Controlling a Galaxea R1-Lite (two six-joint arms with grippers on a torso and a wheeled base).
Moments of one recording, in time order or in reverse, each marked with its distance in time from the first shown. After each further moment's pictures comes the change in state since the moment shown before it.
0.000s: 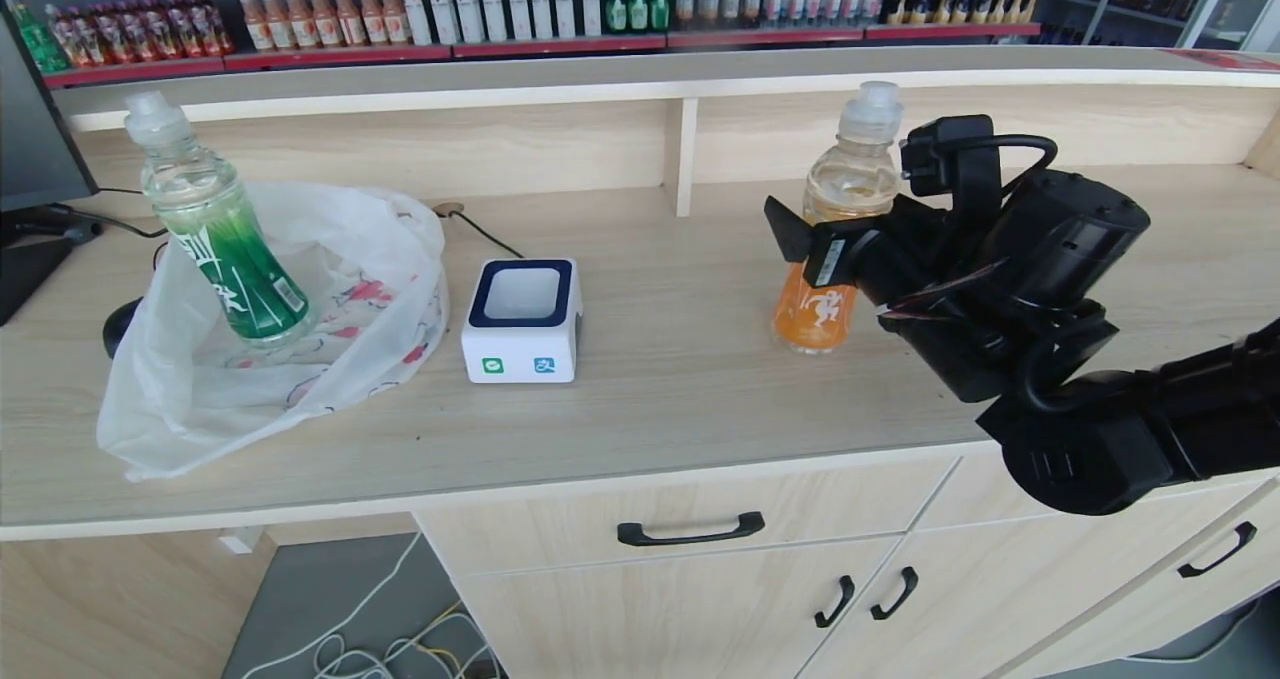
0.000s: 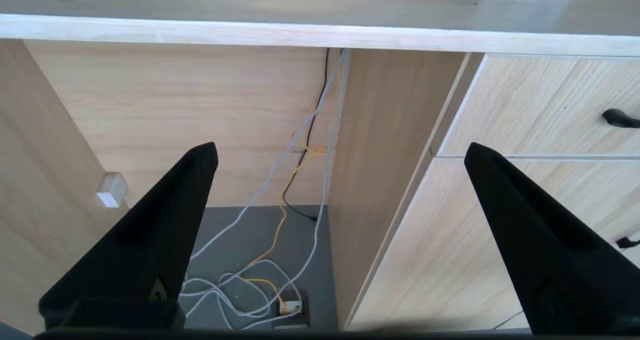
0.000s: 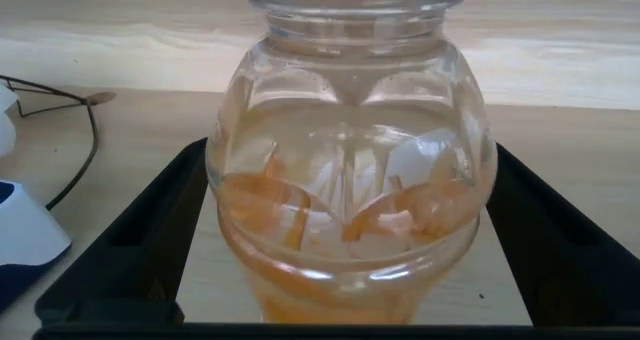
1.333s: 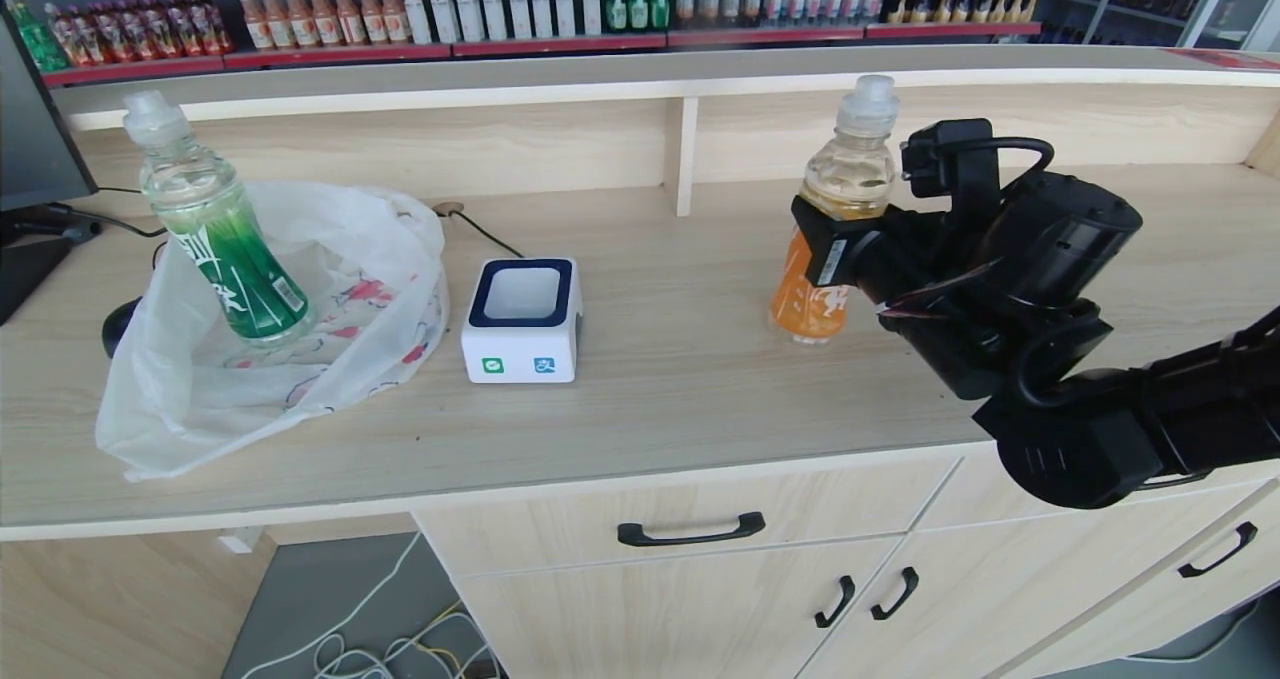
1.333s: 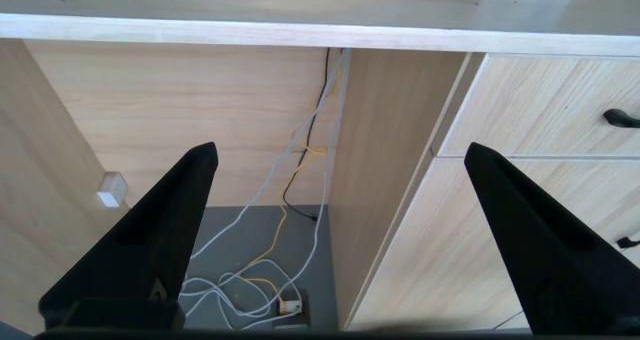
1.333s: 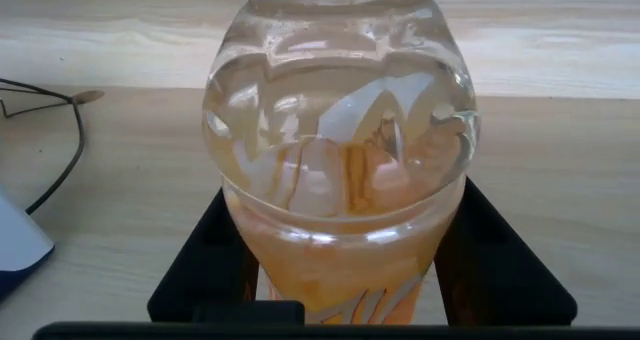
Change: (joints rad) left arm 0.000 0.000 0.000 0.000 0.000 0.000; right arm -0.013 0.003 -0.009 -0.005 -0.005 0.010
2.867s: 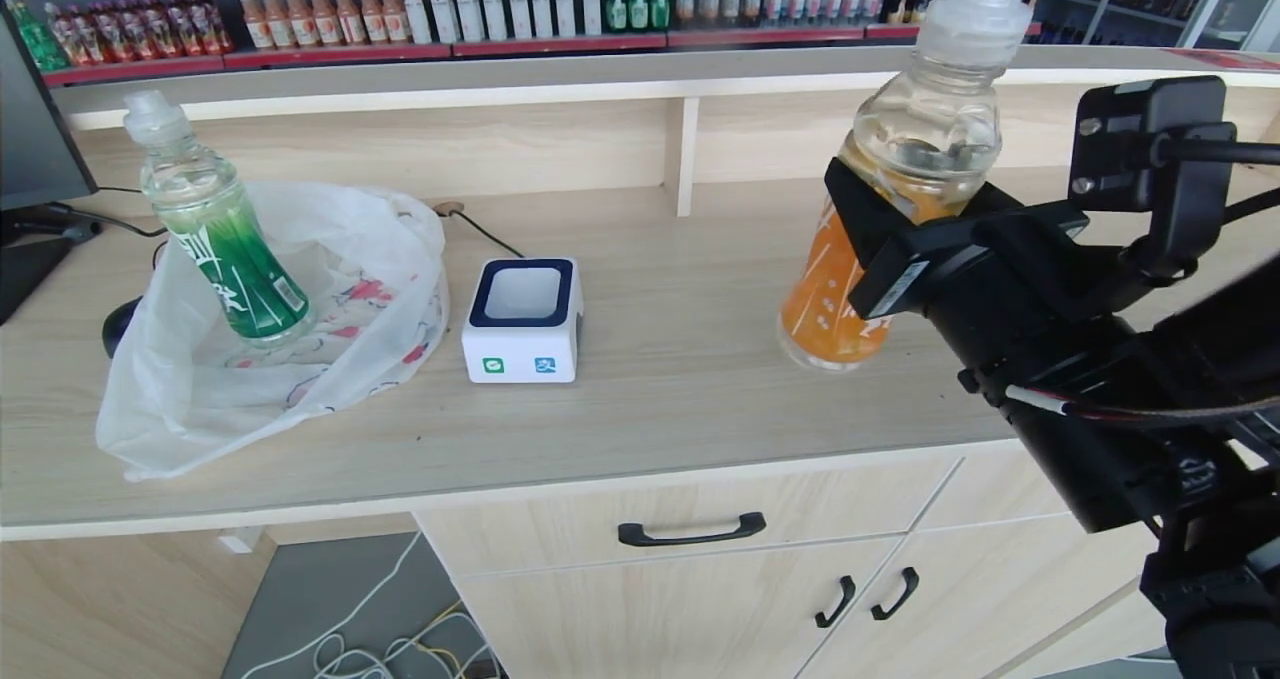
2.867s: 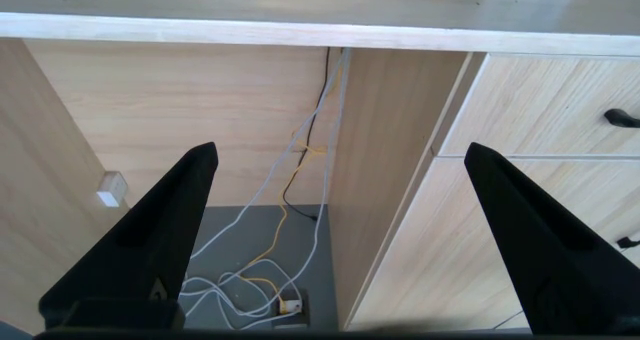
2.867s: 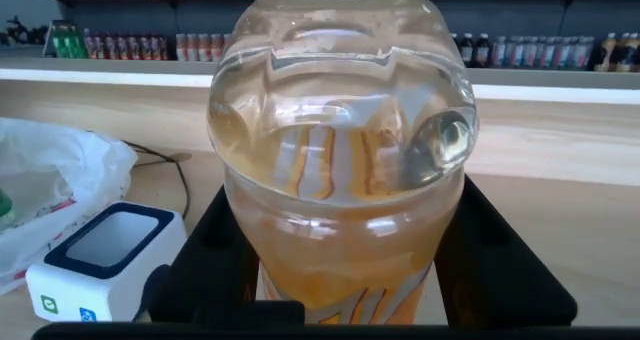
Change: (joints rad) left arm 0.000 0.000 0.000 0.000 0.000 0.000; right arm 0.266 -0.246 0.338 -0.313 -0.139 -0.188
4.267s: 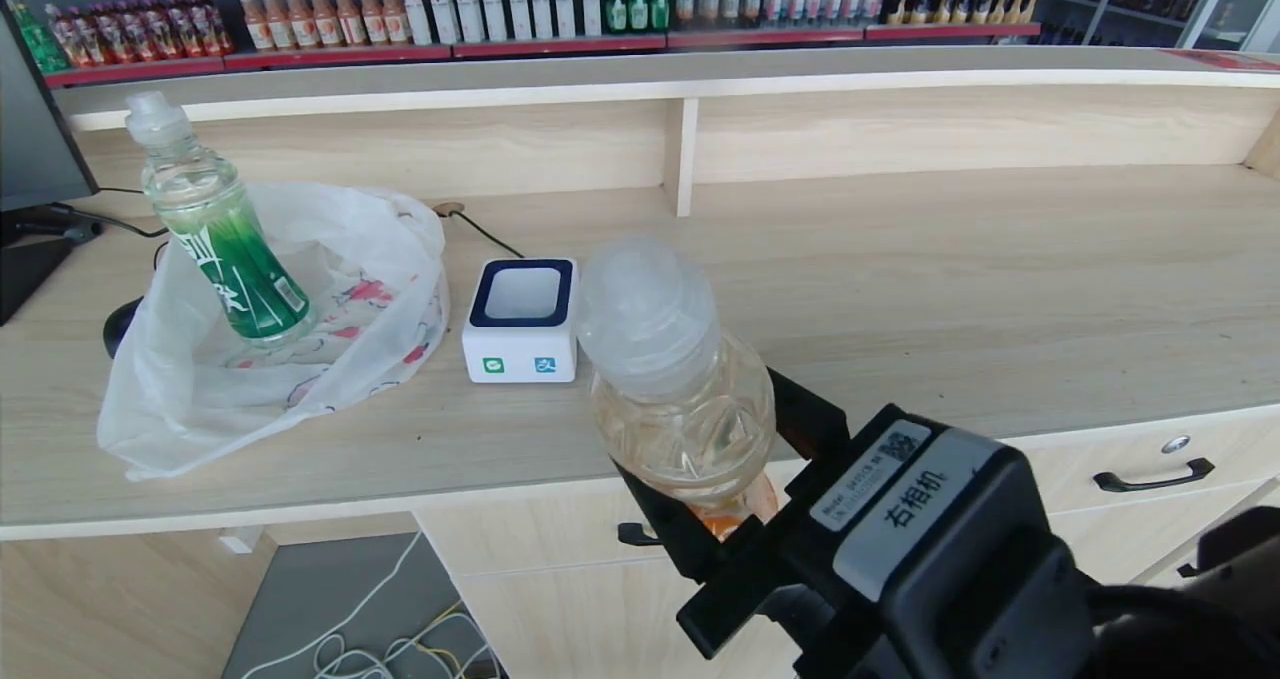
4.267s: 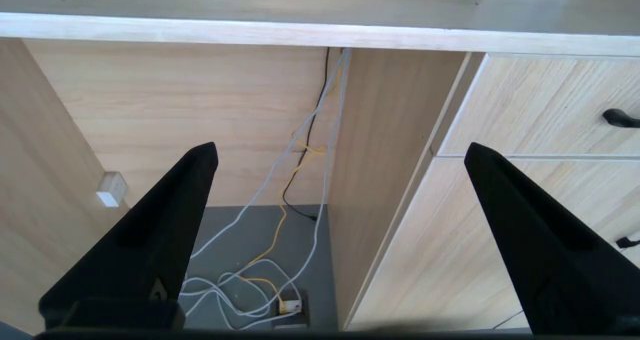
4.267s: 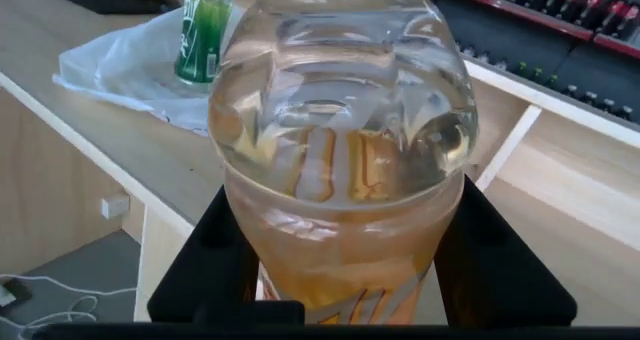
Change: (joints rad) left arm 0.000 0.000 0.000 0.000 0.000 0.000; right arm 0.436 0.086 0.137 -0.074 -0.064 -0.344
